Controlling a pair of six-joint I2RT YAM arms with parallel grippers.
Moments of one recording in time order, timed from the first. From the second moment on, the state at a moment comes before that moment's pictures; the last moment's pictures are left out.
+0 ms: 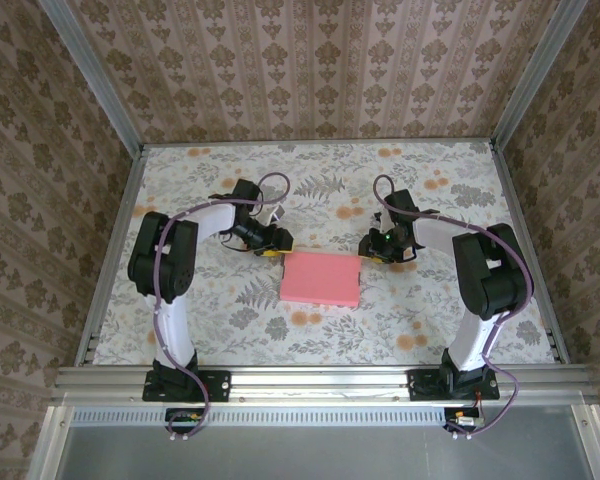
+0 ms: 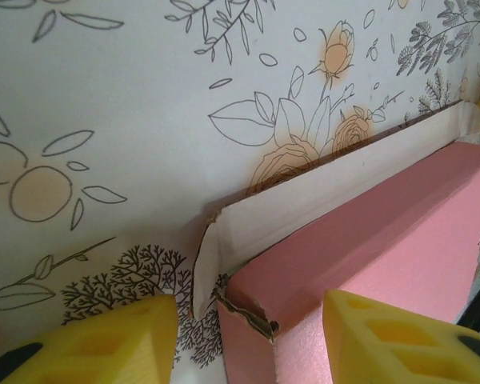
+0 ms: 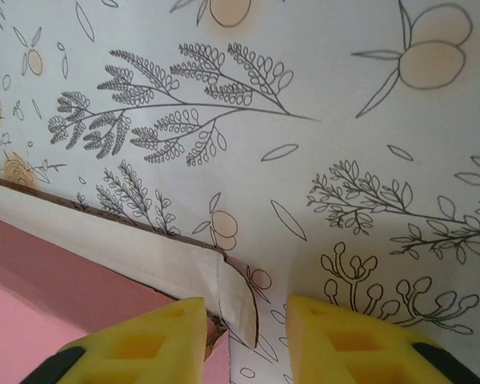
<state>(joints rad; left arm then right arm) -0.38 1.99 1.27 -0.62 0.68 -0.20 0.23 1.80 1.01 -0.43 -0.41 0.45</state>
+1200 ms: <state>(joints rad) -0.32 2.02 1.28 -0.55 0.71 -0.27 0.23 1.81 1.01 -0.40 -0.44 0.46</state>
